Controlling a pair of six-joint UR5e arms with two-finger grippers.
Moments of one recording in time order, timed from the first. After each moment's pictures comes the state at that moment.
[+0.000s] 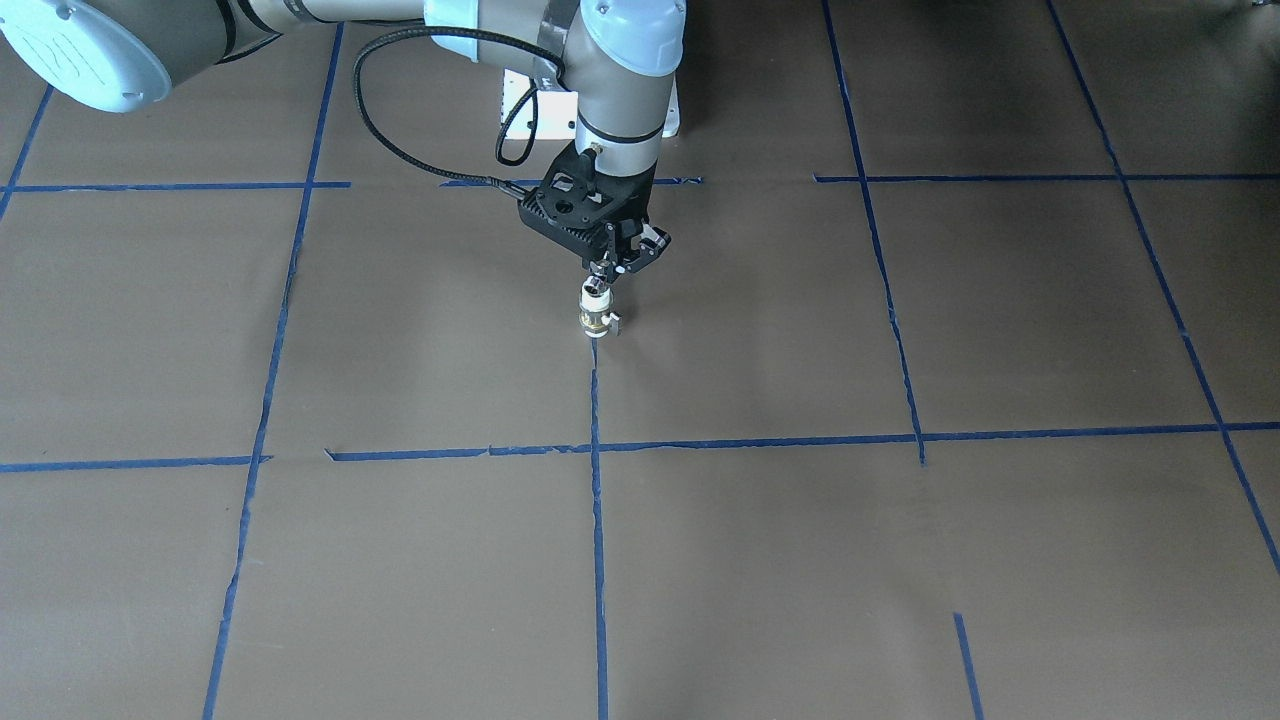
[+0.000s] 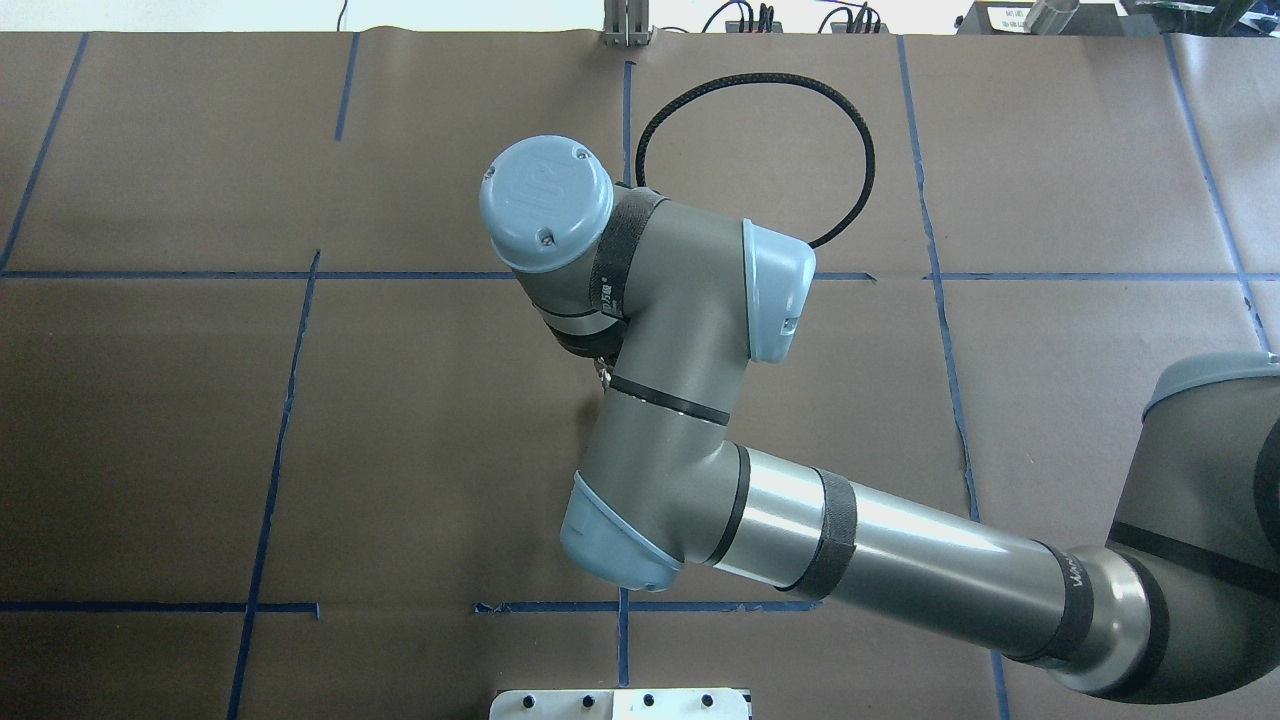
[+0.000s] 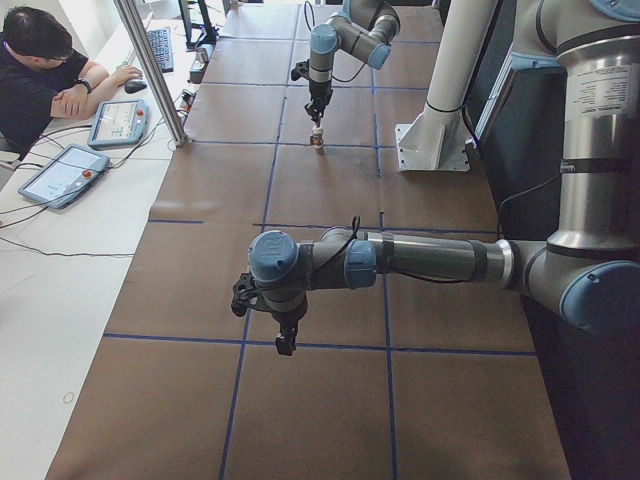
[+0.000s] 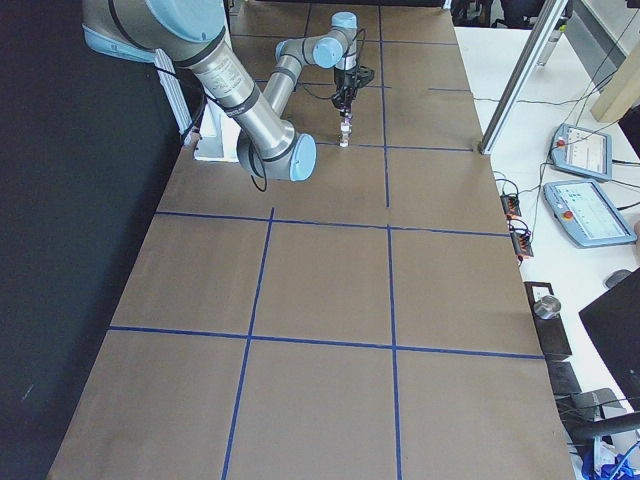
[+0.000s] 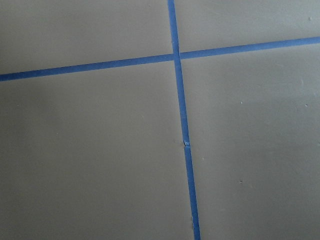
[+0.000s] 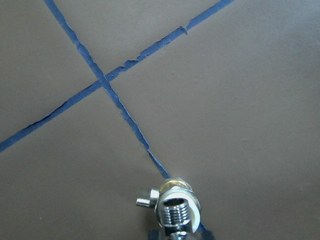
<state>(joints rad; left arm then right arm) -1.59 -1.50 -1.71 -1.44 -2.37 0.18 0.49 -0.59 1.56 -1.89 1.80 1.80</state>
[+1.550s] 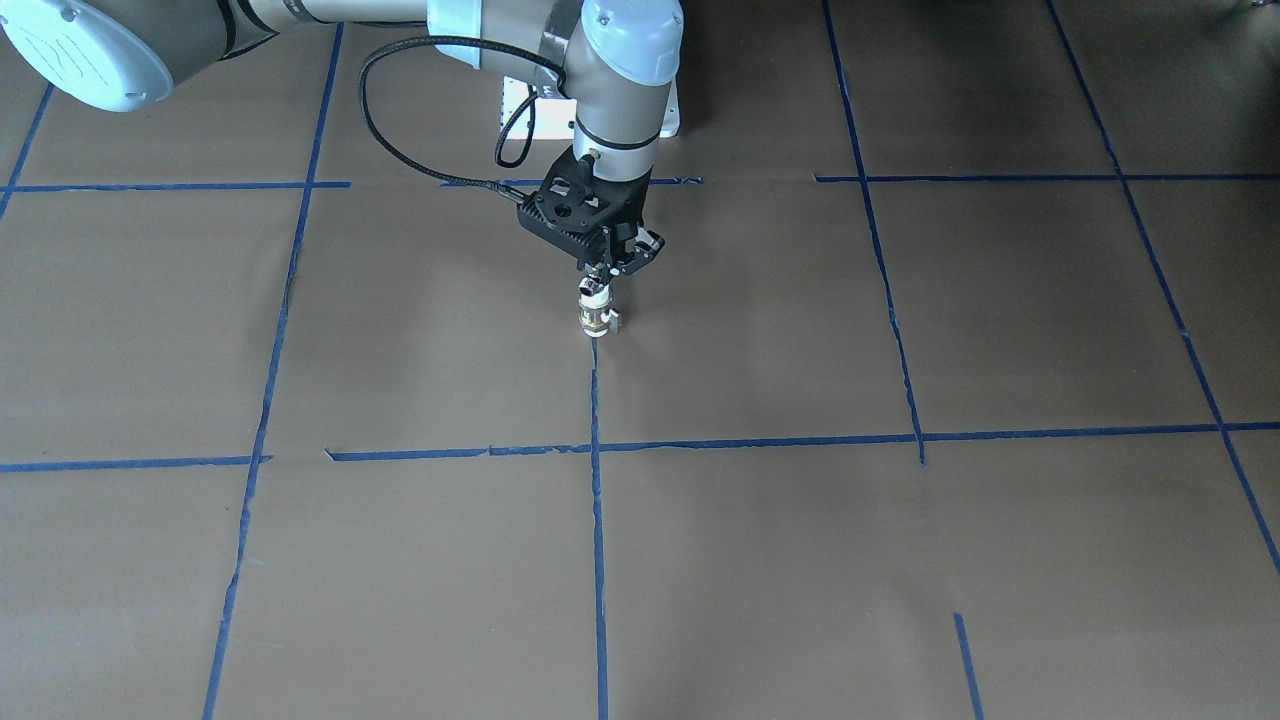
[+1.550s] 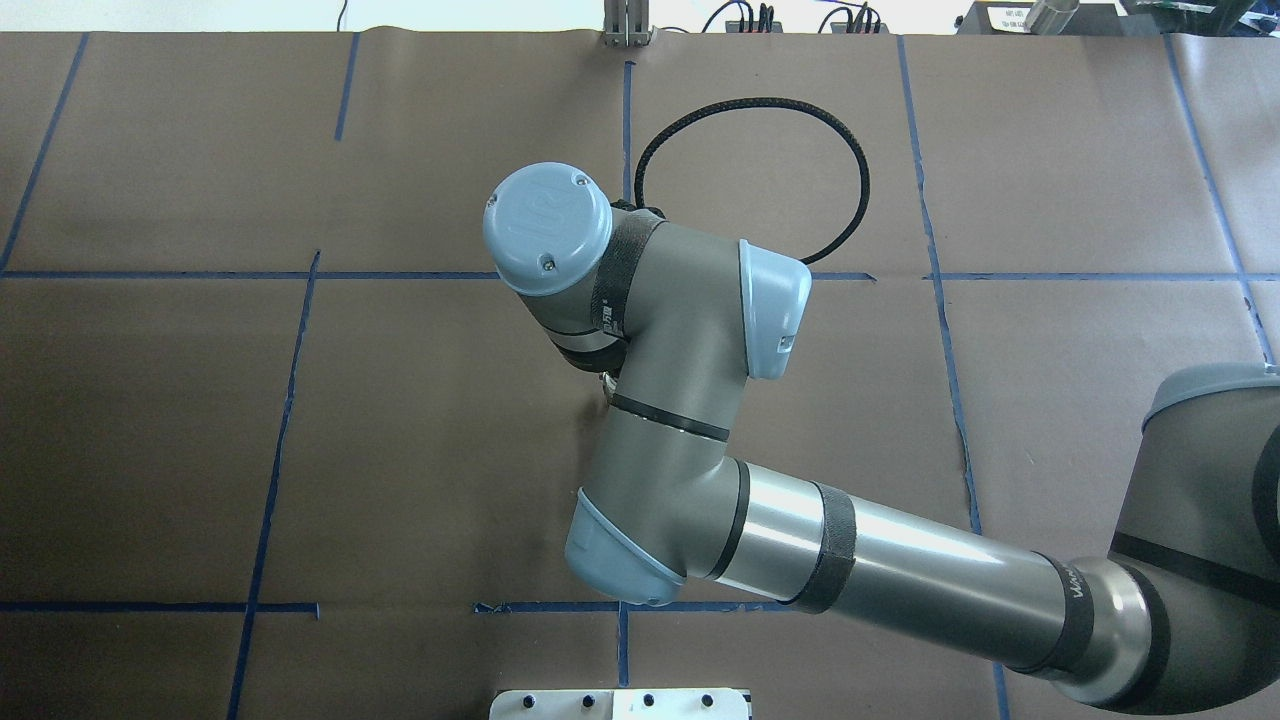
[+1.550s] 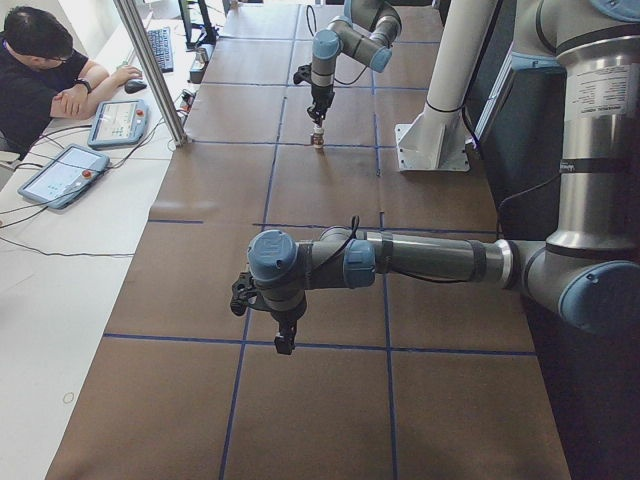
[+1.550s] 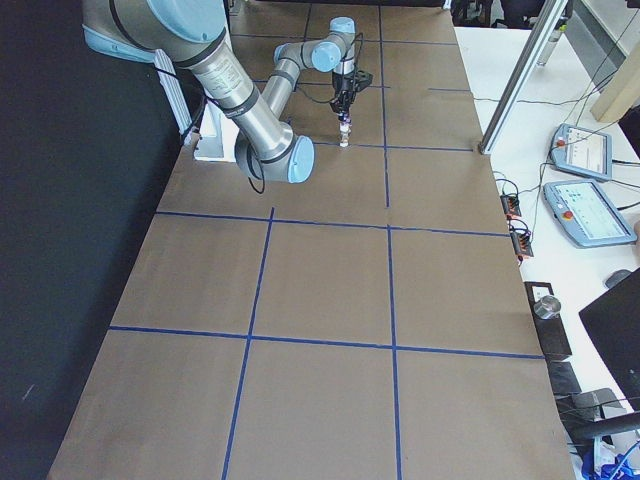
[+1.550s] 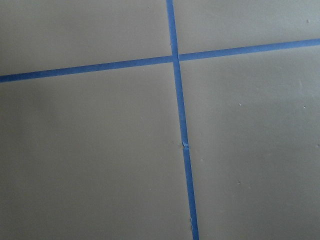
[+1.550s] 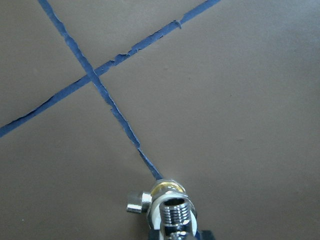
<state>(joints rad) -1.59 -1.50 -1.71 -1.44 -2.37 0.18 0.47 -0.61 1.55 -1.89 1.79 1.80</state>
